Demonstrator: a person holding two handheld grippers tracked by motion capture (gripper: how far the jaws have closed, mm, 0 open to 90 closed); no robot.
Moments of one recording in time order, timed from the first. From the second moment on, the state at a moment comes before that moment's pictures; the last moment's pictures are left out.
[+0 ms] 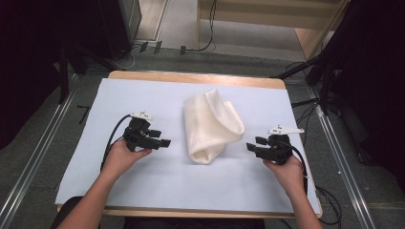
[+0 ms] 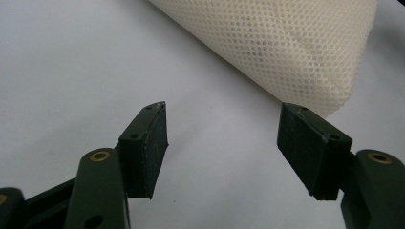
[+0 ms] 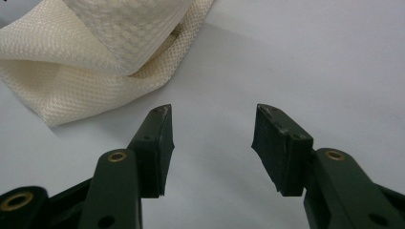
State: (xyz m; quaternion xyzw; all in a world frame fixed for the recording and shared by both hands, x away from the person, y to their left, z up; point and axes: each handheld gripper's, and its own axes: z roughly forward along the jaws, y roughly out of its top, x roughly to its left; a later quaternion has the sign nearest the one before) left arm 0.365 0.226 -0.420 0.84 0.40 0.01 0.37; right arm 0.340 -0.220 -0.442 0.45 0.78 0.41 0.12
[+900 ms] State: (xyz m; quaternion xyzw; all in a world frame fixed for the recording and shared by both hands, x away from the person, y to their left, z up) left arm 0.362 0.229 -0.420 0.84 0.40 0.01 0.37; right arm 0.342 -0.218 -0.441 0.45 0.78 0.42 0.10
